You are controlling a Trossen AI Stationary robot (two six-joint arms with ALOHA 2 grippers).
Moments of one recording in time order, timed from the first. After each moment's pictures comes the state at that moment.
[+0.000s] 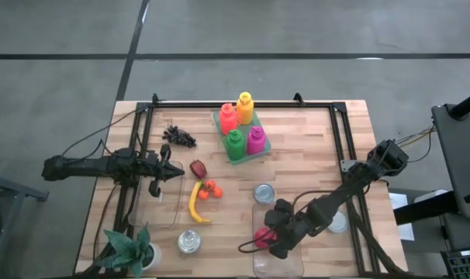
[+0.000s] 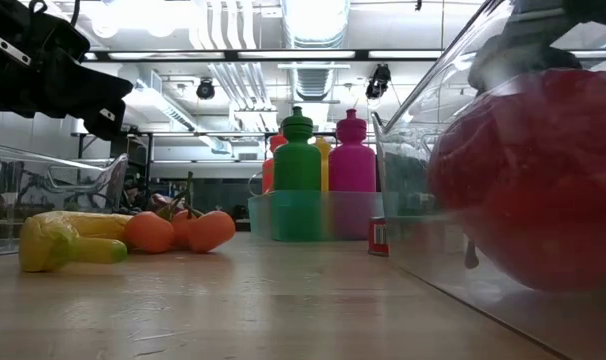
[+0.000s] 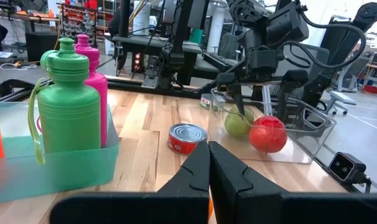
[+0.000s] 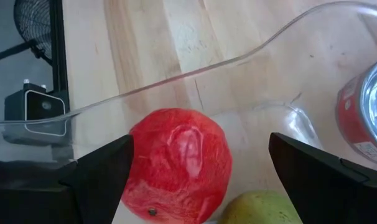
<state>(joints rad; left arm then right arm) 0.00 0.09 0.00 0.04 0.12 -0.15 0.63 1.72 1.12 -0.36 0.31 0.89</state>
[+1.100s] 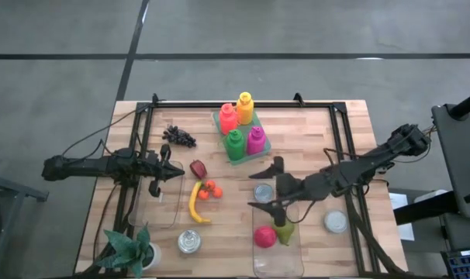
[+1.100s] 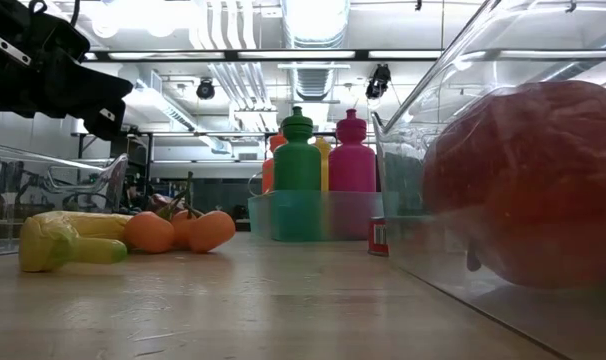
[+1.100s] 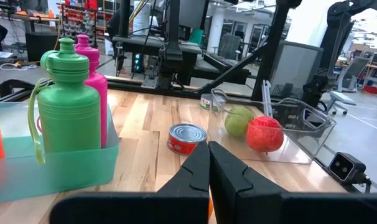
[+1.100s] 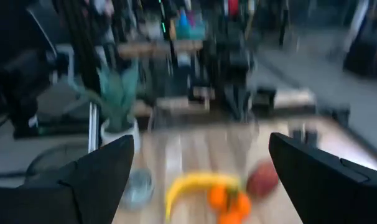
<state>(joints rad) 0.00 0.09 0.00 0.04 0.12 -0.15 0.46 1.38 1.08 0.15 0.49 0.16</state>
